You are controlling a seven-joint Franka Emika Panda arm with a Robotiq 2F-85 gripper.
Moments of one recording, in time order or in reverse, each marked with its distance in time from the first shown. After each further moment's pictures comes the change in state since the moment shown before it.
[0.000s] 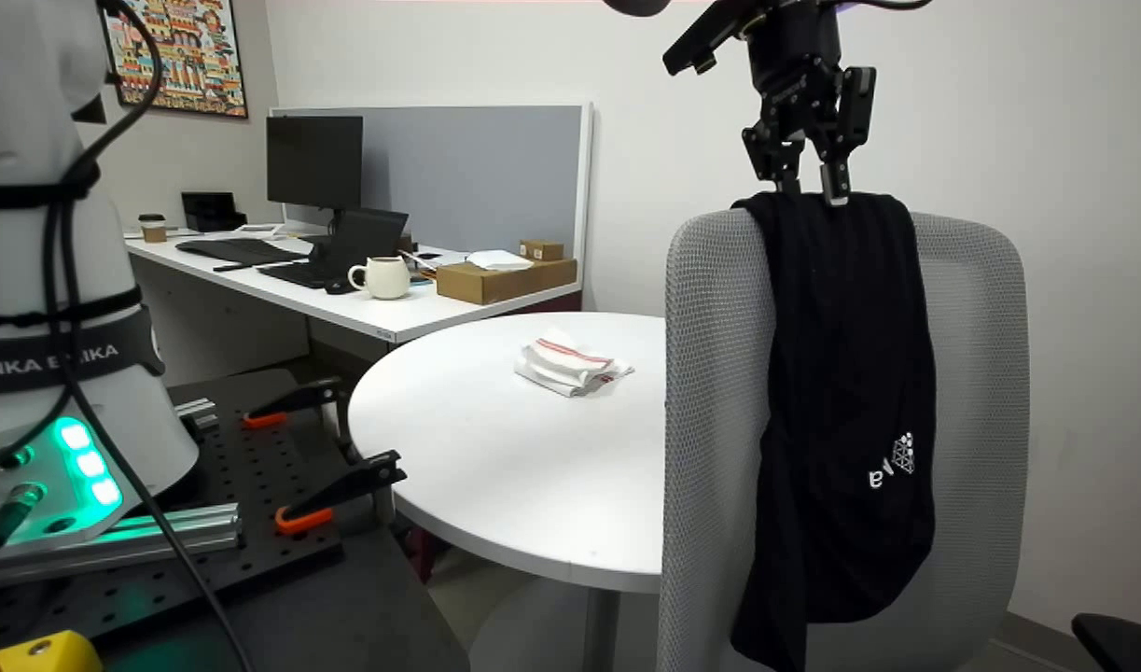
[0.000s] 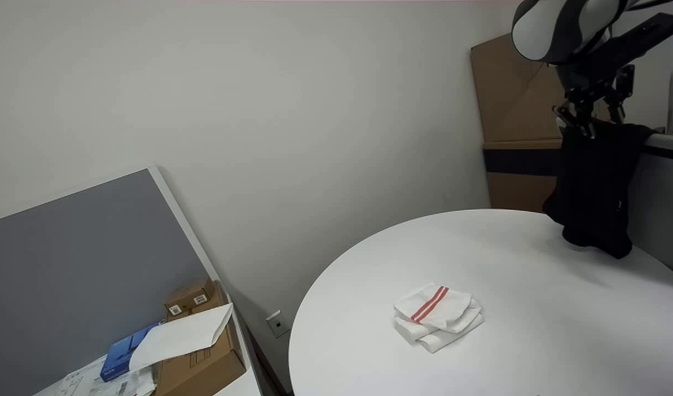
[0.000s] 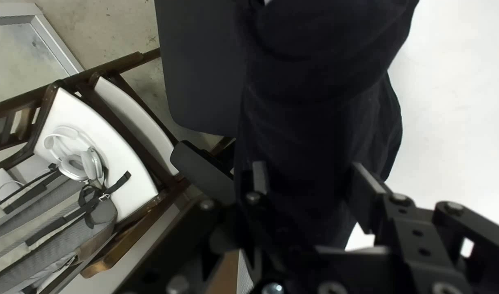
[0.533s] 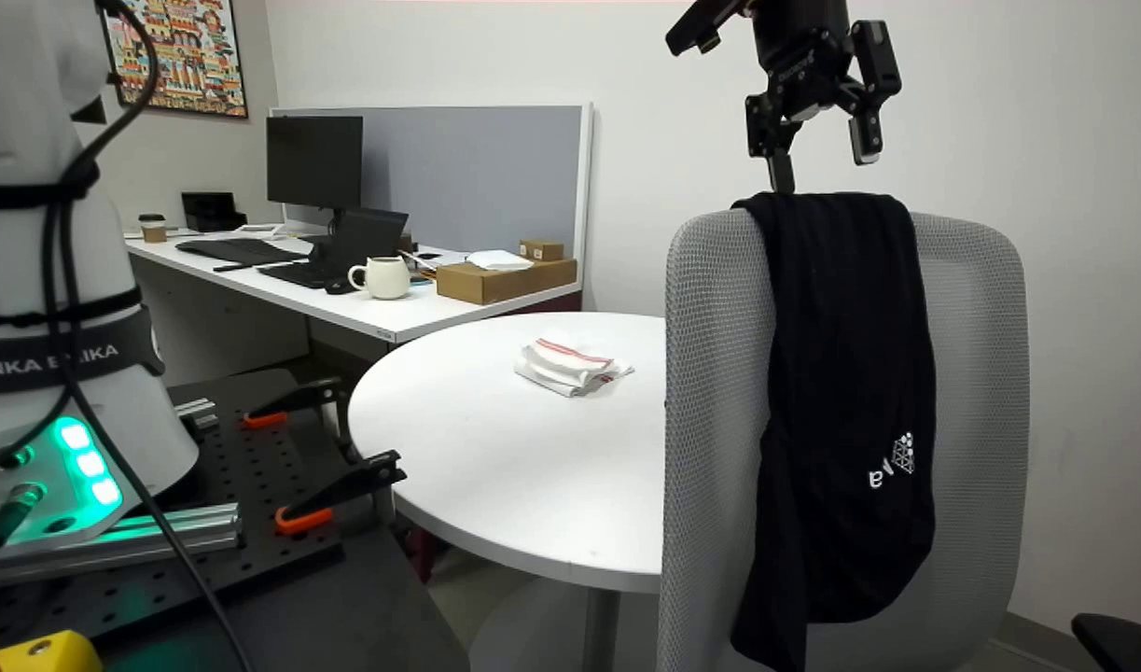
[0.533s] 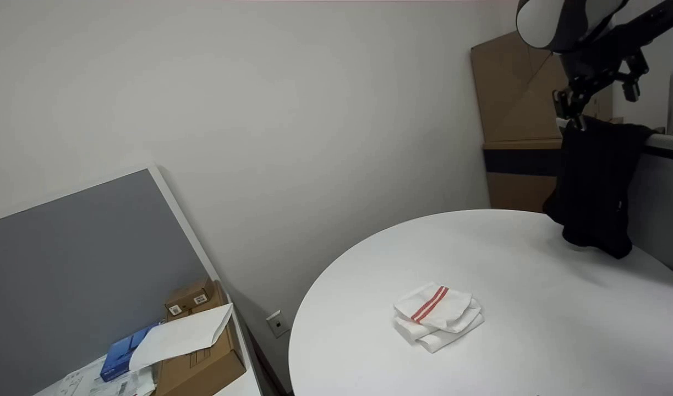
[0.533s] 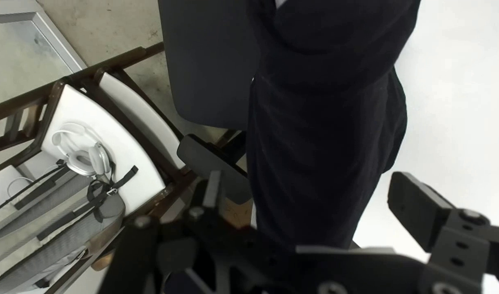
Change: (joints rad) arm -0.010 -0.029 0.000 -0.003 0.001 0.000 0.001
